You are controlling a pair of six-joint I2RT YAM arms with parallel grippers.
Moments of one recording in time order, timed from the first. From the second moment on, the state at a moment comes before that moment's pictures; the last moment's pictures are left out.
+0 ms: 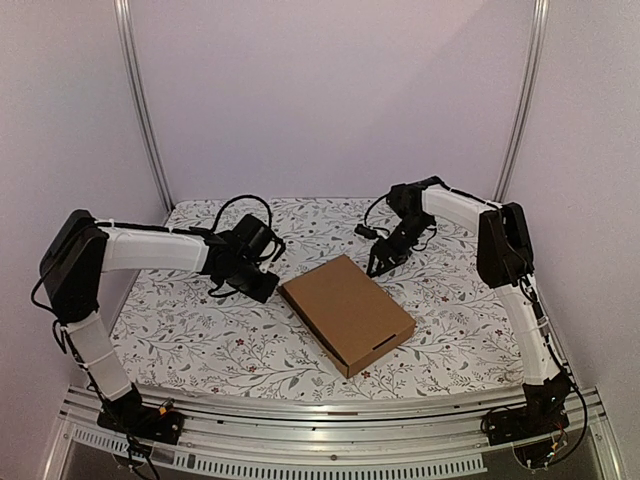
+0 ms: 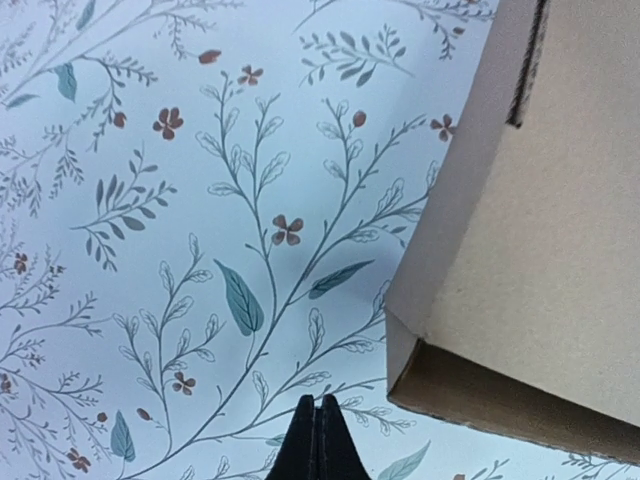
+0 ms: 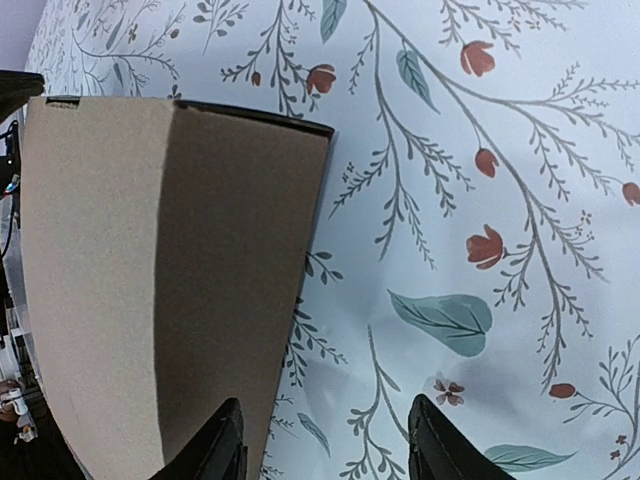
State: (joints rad) left arm -0.69 1.75 1.11 -0.41 -0.15 -0.13; right arm 0.44 2.53 2.24 -1.22 -0.60 -0.34
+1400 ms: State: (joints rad) left arm -0.60 2.09 1.44 -0.47 0.03 -0.06; right arm 0.52 2.59 2.38 -1.43 -0.54 -0.45
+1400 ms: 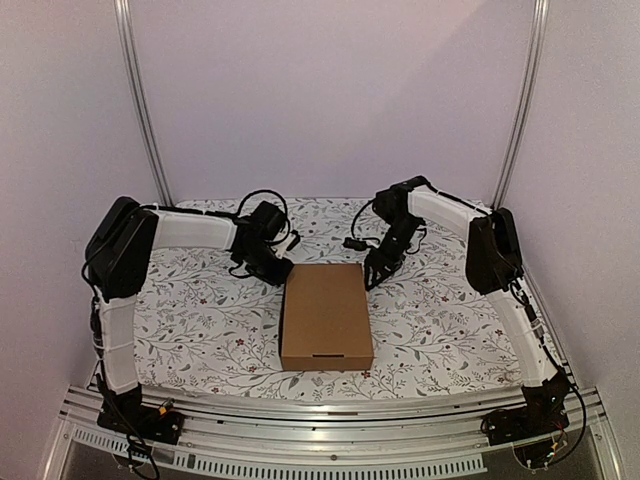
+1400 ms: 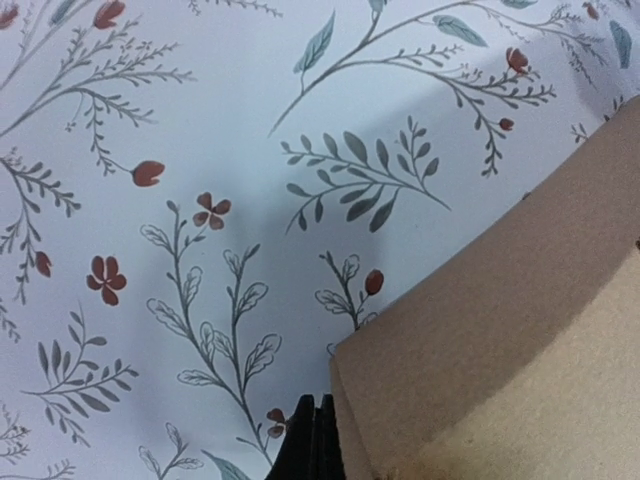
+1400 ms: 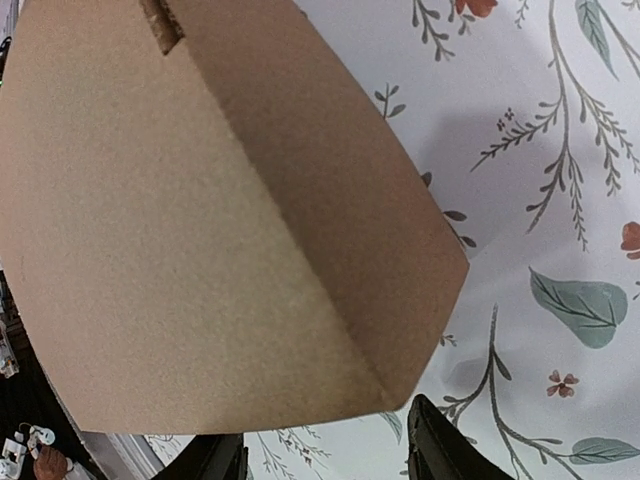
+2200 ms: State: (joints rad) left arm -0.80 1.73 1.04 -0.45 0.04 -0.28; right arm 0.57 2.20 1.70 -1.22 -0.56 -0.46
